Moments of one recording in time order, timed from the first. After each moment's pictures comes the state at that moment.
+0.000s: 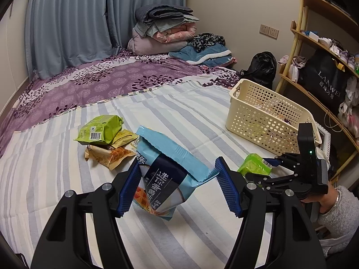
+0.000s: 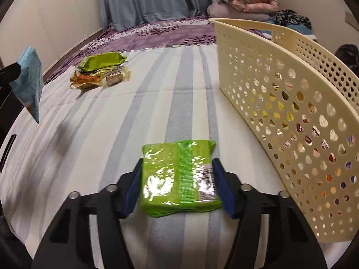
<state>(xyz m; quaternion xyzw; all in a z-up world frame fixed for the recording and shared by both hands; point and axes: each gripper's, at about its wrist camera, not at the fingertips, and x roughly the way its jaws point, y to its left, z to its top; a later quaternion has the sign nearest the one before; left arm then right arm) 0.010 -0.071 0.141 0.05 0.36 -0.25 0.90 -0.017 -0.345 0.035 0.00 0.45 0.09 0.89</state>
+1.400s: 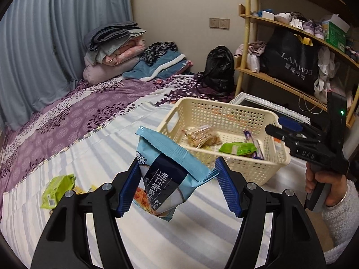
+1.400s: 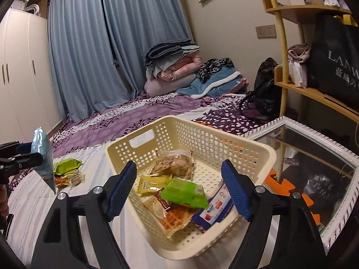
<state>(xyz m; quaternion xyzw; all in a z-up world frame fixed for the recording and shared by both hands) 0.002 -0.231 0.193 0.14 0.31 -0.36 0.87 -0.097 -0.498 0.146 0.12 0.23 -0.09 0.96</state>
